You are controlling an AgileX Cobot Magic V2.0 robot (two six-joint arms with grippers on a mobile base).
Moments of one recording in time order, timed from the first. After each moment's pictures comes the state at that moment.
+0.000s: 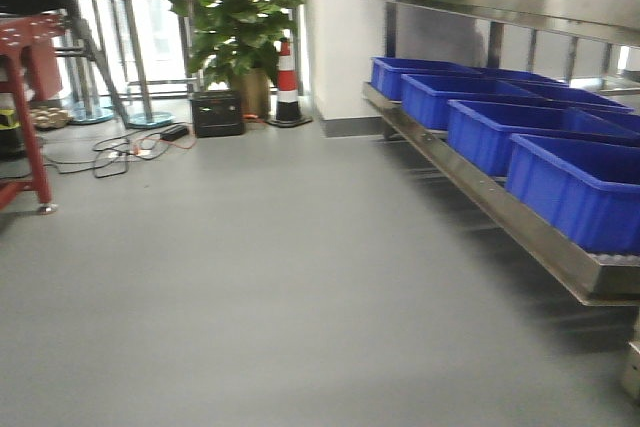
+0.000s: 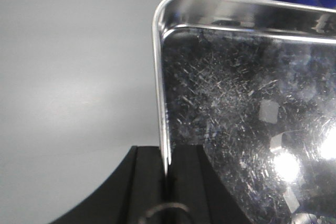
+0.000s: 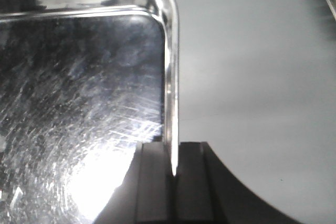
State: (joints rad) left arm -0.68 1.23 -1.45 0.39 1.01 -0.74; right arm 0.68 1.34 -1.55 -0.31 1.15 0.75
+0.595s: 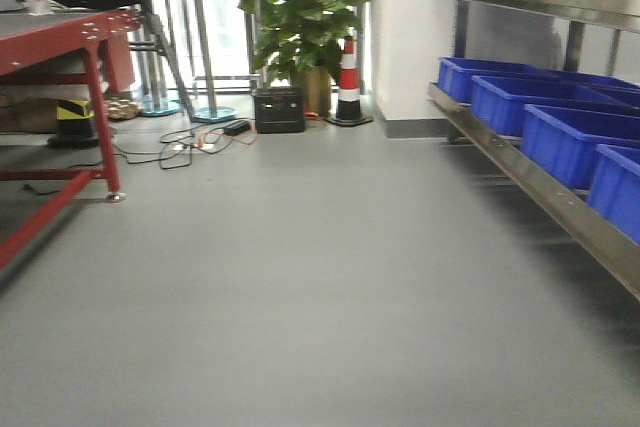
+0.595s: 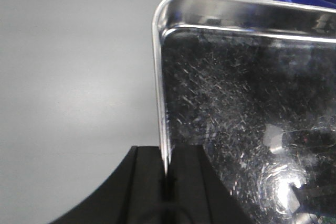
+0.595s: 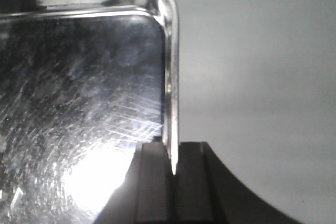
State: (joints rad) left arm -0.68 1.23 -1.45 0.39 1.01 -0.74; right arm 0.68 1.34 -1.55 -0.31 1.15 0.75
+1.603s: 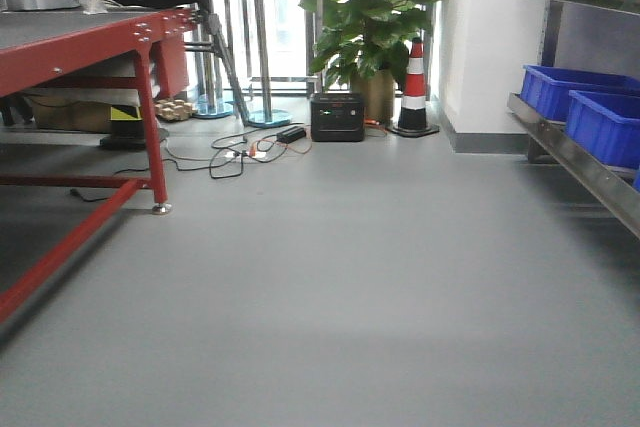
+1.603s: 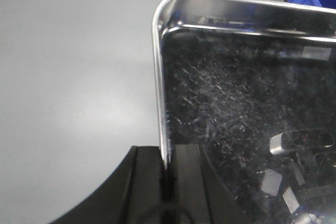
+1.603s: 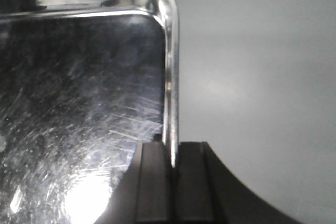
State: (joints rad) left arm -0.68 1.23 -1.45 0.39 1.01 -0.74; right arm 0.68 1.34 -1.55 -0.31 1.15 0.75
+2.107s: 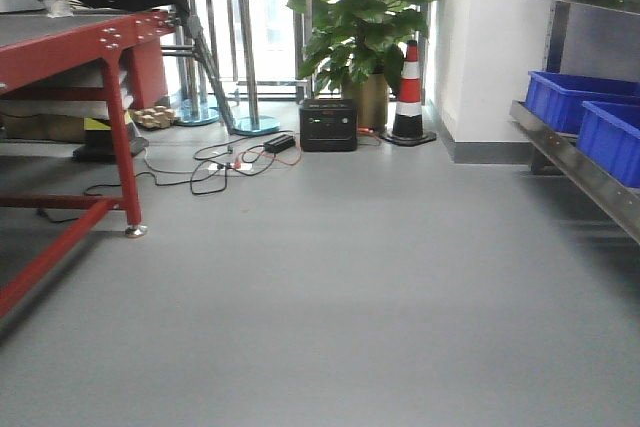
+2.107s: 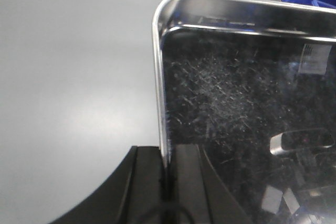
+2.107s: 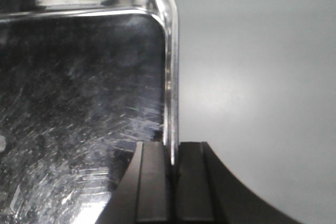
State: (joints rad) left arm -0.68 1.23 -1.45 0.39 1.01 -0.74; right arm 0.68 1.34 -1.55 -0.31 1.15 0.75
